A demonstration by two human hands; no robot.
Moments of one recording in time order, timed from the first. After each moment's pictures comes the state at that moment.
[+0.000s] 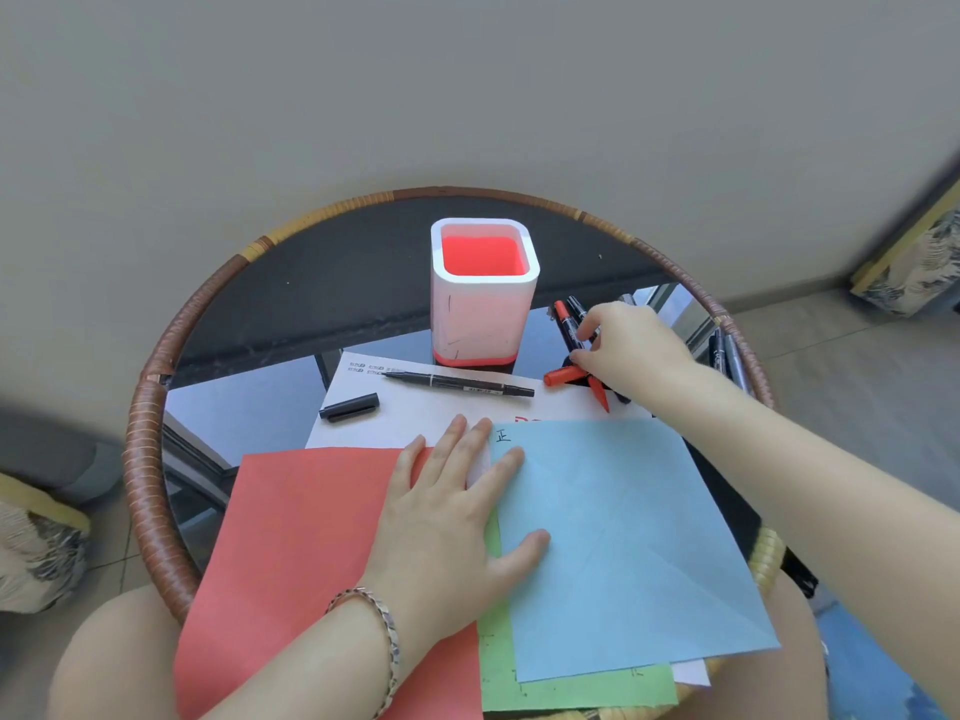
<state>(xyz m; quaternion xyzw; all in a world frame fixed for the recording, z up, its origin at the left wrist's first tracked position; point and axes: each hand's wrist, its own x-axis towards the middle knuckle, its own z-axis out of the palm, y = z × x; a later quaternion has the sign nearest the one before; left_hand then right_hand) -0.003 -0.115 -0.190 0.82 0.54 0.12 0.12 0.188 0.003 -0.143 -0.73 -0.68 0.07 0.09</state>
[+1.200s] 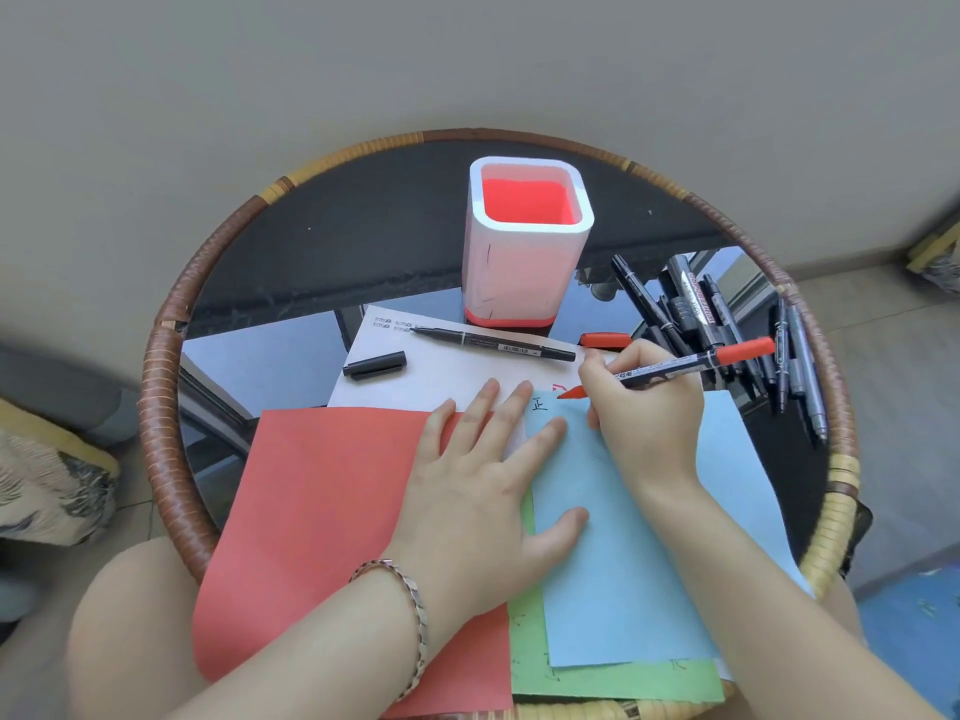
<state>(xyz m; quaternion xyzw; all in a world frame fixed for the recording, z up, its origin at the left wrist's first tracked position) -0.002 -0.115 -0.189 0.82 0.55 0.12 0.13 0.136 -0.064 -0.188 -0.65 -0.45 0.26 0.55</state>
